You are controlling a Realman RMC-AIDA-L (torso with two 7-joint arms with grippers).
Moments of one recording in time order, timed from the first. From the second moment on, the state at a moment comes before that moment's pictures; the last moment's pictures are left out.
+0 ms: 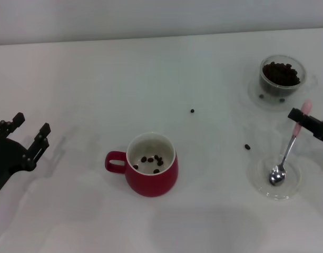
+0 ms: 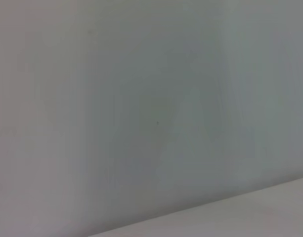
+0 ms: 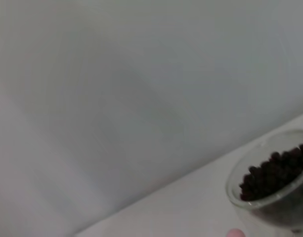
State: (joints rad) left arm -0.35 -2.08 0.46 0.02 -1.66 -1.34 2.83; right arm 0.15 1.94 -1.14 -0.30 2.11 1.32 -1.69
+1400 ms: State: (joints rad) left arm -0.37 -2.08 0.45 0.02 -1.66 -1.29 2.83; right arm 0.20 1.93 -1.09 -0.27 2.05 1.26 -1.65
